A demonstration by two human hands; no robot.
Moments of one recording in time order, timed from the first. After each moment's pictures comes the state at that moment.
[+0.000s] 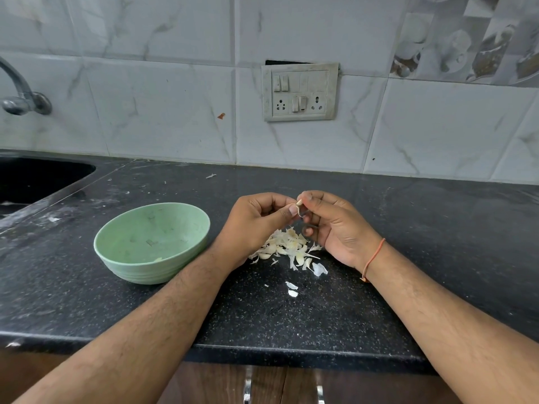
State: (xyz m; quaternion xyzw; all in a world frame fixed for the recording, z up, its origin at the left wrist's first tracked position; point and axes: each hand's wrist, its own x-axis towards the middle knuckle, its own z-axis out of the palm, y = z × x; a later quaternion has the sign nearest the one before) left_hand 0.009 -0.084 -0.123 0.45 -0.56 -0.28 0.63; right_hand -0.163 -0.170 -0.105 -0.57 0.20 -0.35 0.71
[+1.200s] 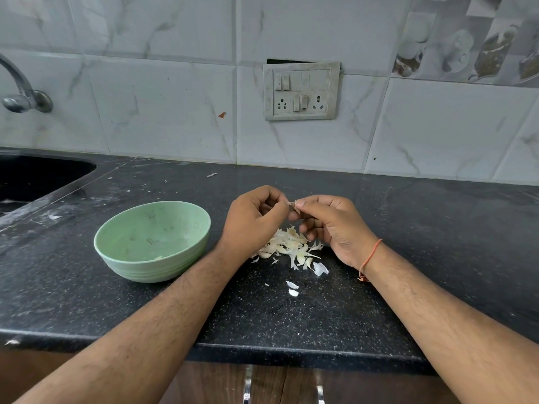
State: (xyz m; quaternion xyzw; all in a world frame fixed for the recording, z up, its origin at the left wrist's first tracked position) left_hand 0.003 -0.082 -0.118 0.56 -0.53 -0.14 0.61; right_hand -0.160 -0.174 -0.110 -0.64 0.25 -0.37 0.63
